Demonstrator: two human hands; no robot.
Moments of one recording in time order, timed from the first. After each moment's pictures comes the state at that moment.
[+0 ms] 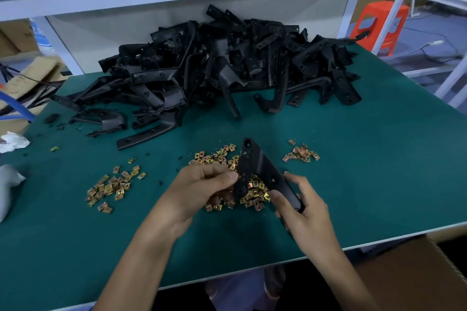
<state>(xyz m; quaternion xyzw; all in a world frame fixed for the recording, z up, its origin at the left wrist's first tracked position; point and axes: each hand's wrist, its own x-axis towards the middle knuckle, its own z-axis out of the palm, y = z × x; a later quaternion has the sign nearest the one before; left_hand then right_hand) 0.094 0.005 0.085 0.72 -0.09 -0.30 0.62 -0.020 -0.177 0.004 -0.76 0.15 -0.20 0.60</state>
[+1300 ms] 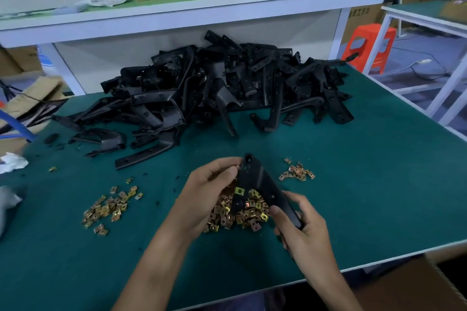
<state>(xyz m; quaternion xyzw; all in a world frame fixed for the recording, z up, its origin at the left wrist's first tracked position) 0.111 -0.024 0.074 0.64 -0.14 -0.23 0.71 -0.020 -0.178 0.009 -0.70 0.19 -0.20 0.66</state>
